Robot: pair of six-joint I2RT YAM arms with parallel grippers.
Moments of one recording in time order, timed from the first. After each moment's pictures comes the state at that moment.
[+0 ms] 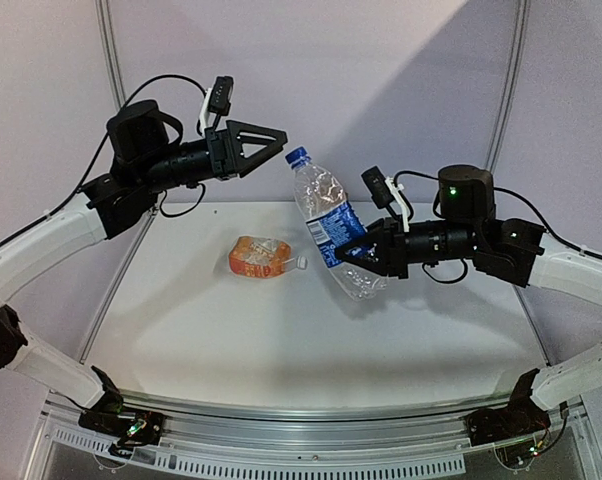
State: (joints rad) left arm -0.68 1.37 1.34 0.15 0.60 -0.70; right arm 0.87 1.25 1.08 -0.11 -0.54 0.29
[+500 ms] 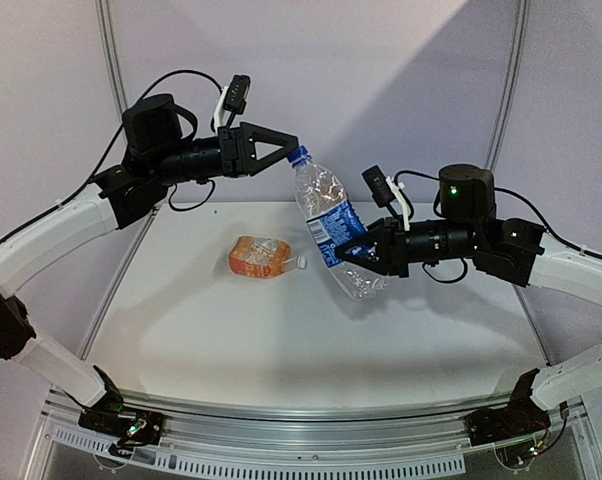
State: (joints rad) left arm -0.69 1.44 1.42 0.11 0.68 -0.66; right arm 0.86 1.25 1.08 -0.10 -0.55 0.32
